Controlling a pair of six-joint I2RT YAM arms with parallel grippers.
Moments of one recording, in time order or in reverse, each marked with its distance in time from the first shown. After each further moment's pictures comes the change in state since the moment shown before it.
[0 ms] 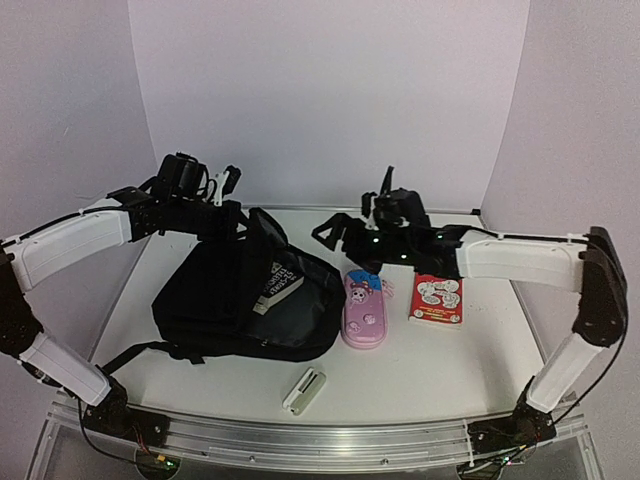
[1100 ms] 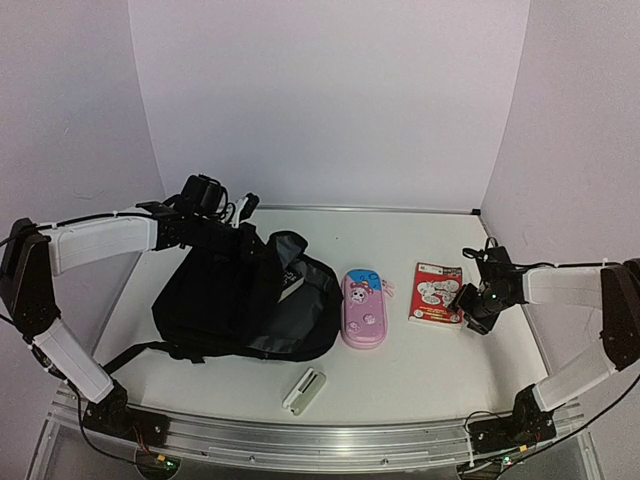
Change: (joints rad) left arm 0.005 0.141 -0.057 0.086 0.149 -0.027; right arm -0.621 -0.264 -0.576 -0.327 -0.027 -0.068
